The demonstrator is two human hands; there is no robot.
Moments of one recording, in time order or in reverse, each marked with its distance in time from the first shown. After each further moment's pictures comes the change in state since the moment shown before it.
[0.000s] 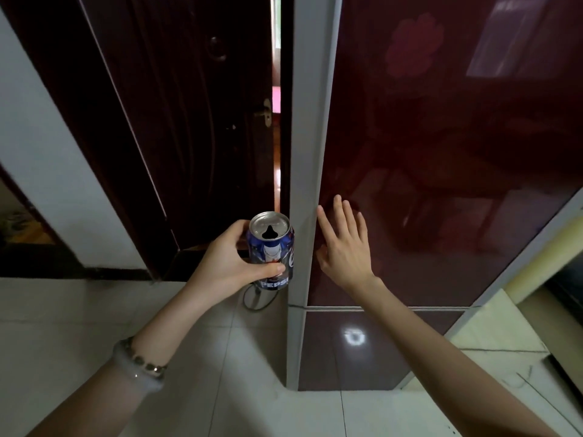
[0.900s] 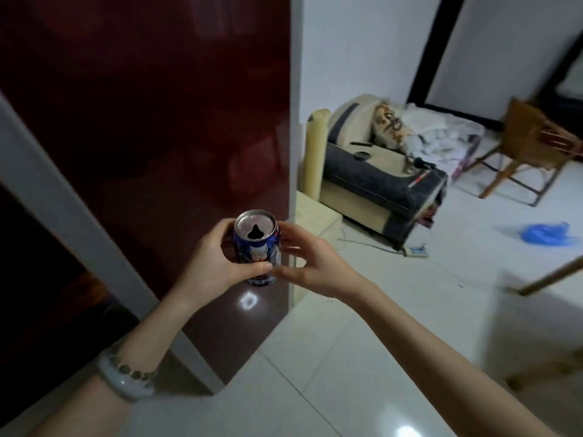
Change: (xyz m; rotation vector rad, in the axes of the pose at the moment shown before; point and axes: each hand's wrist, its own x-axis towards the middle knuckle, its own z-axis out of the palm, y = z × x) left_hand -0.018 0.073 0.160 -0.138 -0.708 0.392; right_hand -0.195 0.021 -0.160 0.766 0.041 0.723
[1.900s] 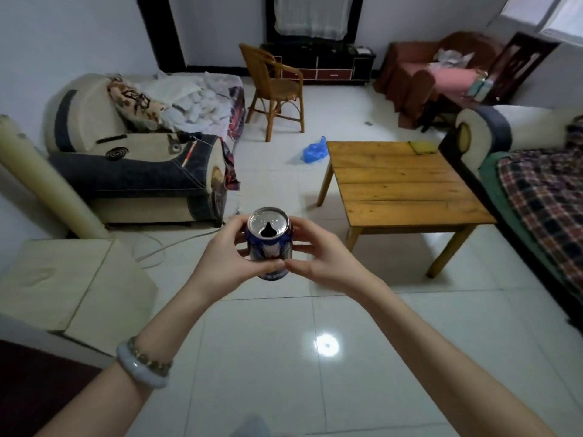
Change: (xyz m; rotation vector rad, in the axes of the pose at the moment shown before) left_hand 0.037 0.207 0.476 -0.186 -0.716 0.310; right_hand -0.329 0.160 -0.327 -0.065 0.713 0.453
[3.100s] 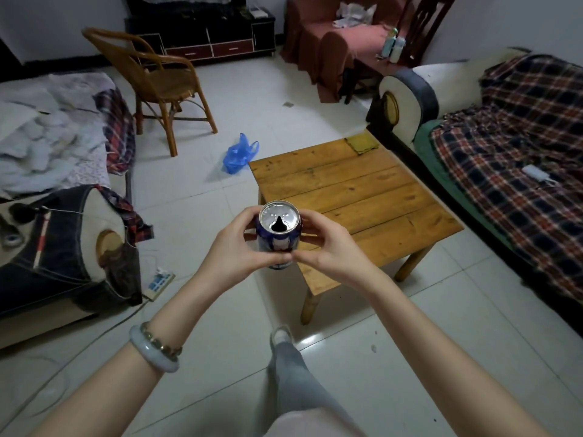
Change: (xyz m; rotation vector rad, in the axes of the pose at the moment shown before) left_hand 0.490 -0.041 0.163 -0.076 -0.379 0.122; right_hand 0.313 0.192 -0.251 0.022 0.341 0.260
